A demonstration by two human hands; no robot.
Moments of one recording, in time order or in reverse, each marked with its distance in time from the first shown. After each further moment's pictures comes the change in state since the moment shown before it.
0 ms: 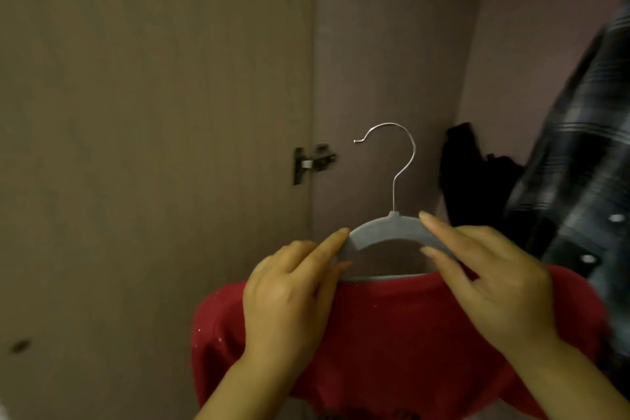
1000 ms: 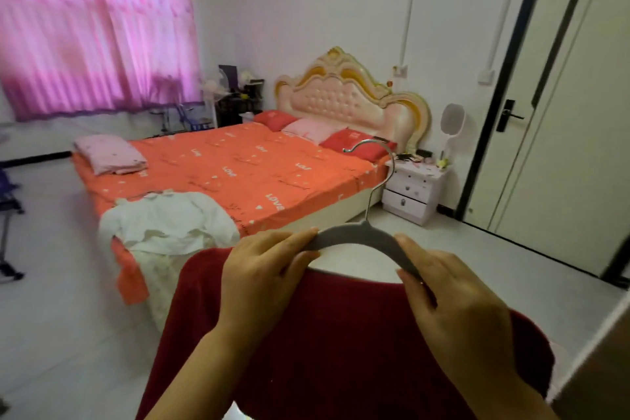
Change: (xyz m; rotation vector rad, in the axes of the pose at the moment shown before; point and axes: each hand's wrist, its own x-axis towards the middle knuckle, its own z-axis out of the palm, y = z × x) left_hand -0.186 0.011 -0.406 1.282 0.279 -0.545; right_hand -0.010 -0.441 0.131 1.250 -0.273 -0.482
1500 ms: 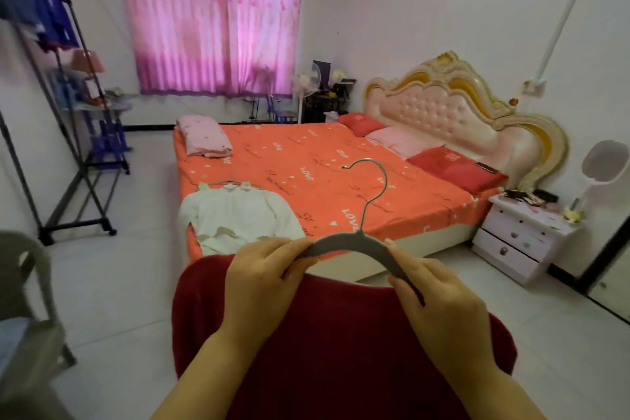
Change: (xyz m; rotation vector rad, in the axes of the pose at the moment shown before) left_hand 0.034 -0.254 0.006 0.286 0.078 -0.173; right_hand 0.134 -0.036 0.281 0.274 -0.105 -0.156
